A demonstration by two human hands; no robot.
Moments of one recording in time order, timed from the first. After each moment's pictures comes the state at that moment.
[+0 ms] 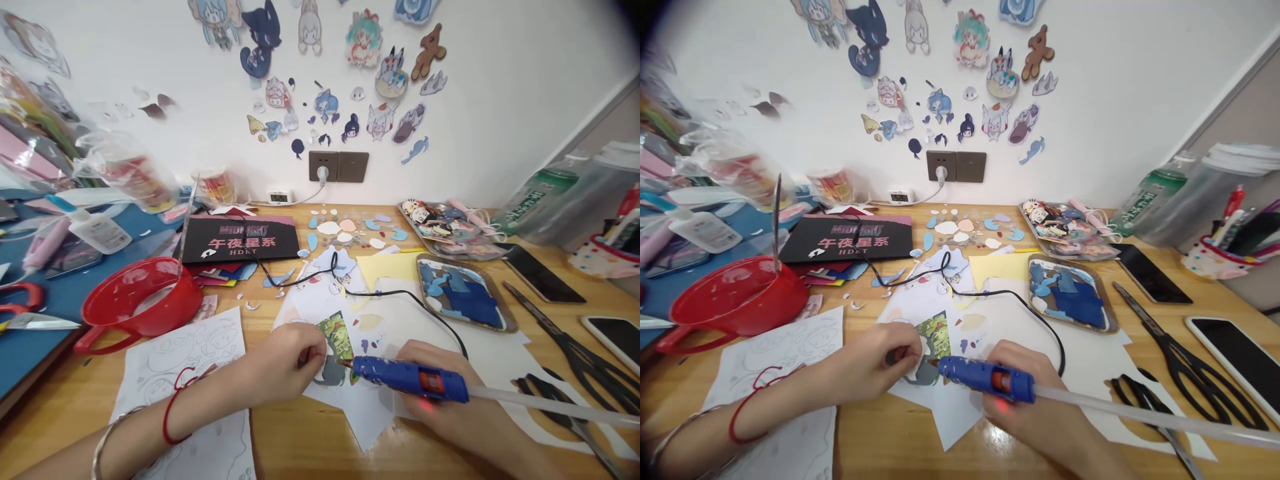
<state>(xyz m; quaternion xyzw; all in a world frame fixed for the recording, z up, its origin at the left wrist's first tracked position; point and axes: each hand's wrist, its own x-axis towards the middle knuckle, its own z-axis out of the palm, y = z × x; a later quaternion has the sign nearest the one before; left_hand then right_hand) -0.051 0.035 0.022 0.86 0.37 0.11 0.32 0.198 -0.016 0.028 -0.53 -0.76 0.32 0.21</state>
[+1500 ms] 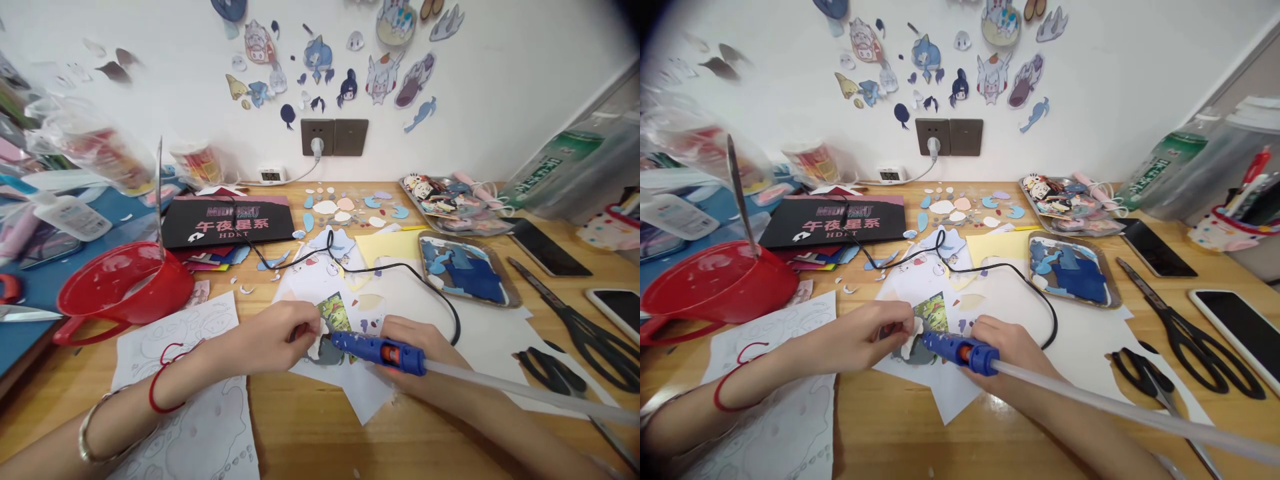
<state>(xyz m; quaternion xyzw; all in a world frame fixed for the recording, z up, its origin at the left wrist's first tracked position) -0.057 0.049 0.033 0.86 0.35 0.07 0.37 0.185 0.000 0.020 -0.49 -0.80 0.32 0.14</state>
